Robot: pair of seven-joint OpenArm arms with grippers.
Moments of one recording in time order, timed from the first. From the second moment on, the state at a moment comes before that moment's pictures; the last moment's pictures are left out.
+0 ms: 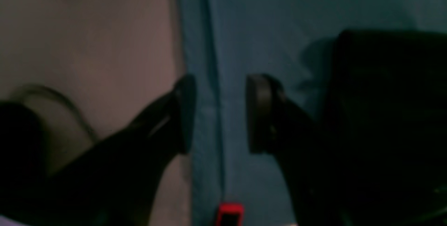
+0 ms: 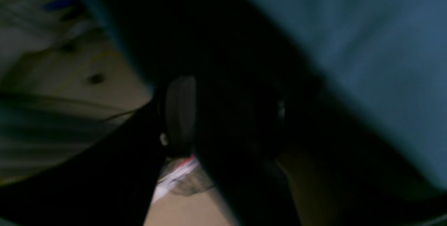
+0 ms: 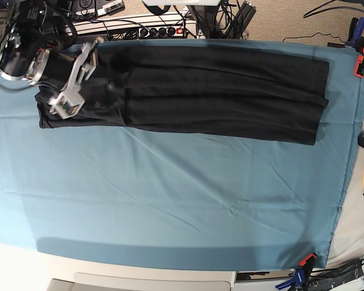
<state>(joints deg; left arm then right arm) -11.5 -47.8 -10.9 61.1 -53.9 -31.6 67.0 -22.0 28.0 25.0 129.1 63.6 39.8 -68.7</state>
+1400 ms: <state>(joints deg) 3.6 -42.8 -10.9 59.8 -82.4 -40.3 76.0 -22.4 17.8 25.0 129.5 20.0 37.6 -50.8</state>
